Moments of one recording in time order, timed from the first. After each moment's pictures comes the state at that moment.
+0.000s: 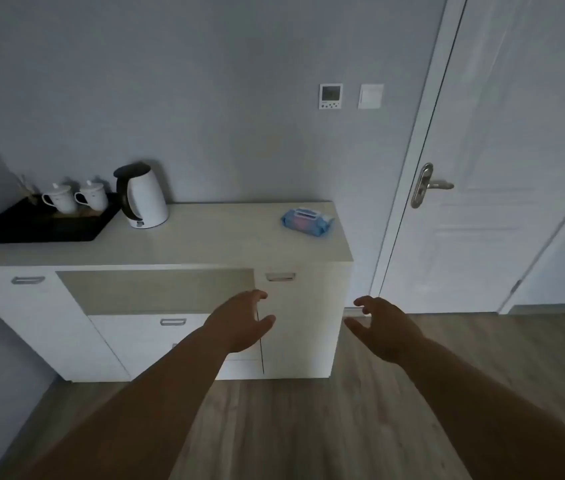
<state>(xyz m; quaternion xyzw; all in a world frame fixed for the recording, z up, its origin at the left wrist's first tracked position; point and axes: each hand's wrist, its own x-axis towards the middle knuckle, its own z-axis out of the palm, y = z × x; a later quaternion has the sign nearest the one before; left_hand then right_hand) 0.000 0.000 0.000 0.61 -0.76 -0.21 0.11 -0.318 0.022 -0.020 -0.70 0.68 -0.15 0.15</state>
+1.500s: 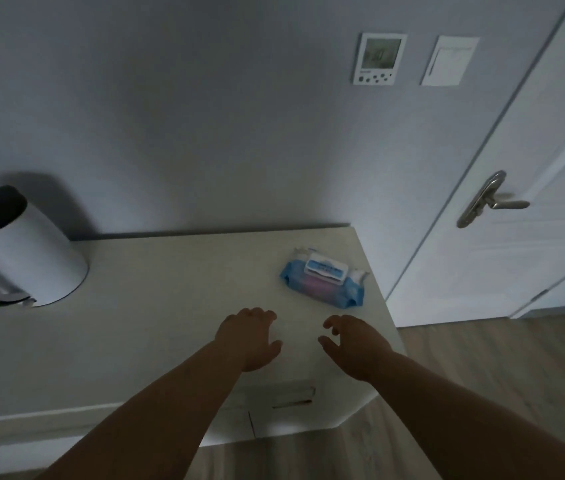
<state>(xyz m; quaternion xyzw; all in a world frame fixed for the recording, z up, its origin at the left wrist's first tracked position) 0.000 -0.458 -0.093 0.54 -0.82 -0.17 -0.13 -0.244 -0.407 -0.092 -0.68 0.70 -0.03 0.21</state>
